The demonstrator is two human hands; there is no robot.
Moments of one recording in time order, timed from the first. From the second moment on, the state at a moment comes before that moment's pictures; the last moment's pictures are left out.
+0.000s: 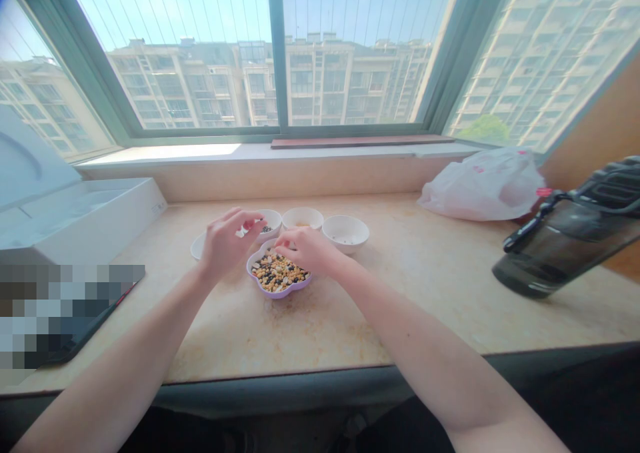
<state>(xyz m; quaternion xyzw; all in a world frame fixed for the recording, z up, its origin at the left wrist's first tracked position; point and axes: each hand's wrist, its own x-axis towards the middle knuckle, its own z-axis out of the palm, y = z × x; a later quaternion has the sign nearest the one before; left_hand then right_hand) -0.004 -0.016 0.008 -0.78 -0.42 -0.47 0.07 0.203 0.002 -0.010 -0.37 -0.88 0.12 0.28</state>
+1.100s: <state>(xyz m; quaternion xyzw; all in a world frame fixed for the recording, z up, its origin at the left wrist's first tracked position) -0.017 0.012 0.001 -0.77 -0.59 -0.23 0.05 0.192 -0.002 -0.016 -0.35 -0.91 0.18 0.16</state>
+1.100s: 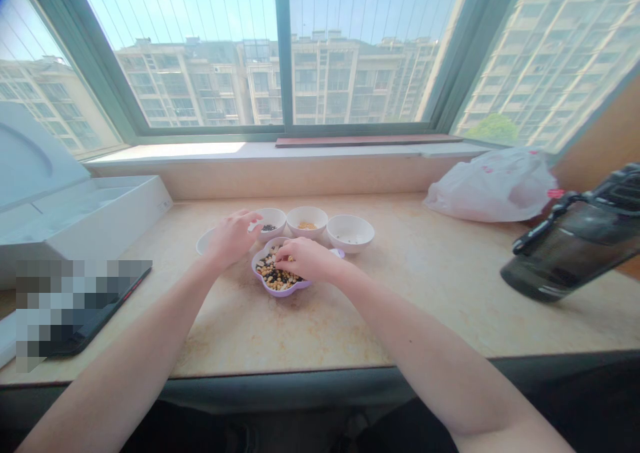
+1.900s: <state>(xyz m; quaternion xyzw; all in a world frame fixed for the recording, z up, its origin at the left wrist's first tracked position) 0.007 -0.020 0.010 -0.83 -0.46 -0.31 -0.06 0.205 0.001 0.011 -0.28 -0.49 0.69 0.45</state>
